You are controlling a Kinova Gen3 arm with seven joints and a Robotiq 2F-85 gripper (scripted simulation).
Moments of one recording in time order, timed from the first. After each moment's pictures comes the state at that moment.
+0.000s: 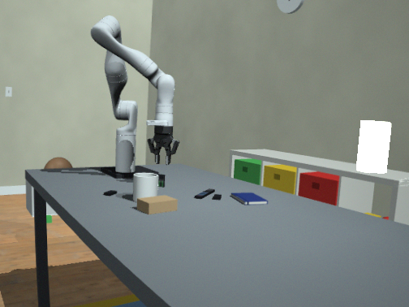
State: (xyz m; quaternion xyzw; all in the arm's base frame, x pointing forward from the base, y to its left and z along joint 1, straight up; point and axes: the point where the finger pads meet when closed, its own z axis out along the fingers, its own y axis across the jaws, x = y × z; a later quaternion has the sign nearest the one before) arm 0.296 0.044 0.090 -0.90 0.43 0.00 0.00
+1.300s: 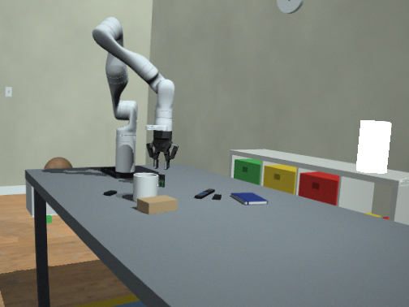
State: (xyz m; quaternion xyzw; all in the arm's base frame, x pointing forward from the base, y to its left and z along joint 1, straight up) arm 0.296 0.039 0.071 -0.90 0.43 0.00 0.00
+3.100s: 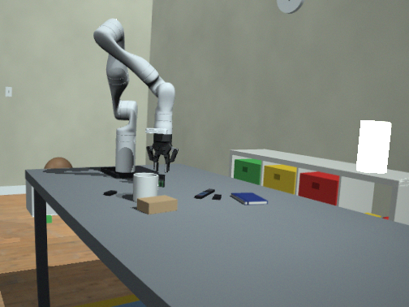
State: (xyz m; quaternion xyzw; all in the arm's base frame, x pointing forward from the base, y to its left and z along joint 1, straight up) arm 0.295 0.041 0.058 -0.90 0.43 0.00 0.00
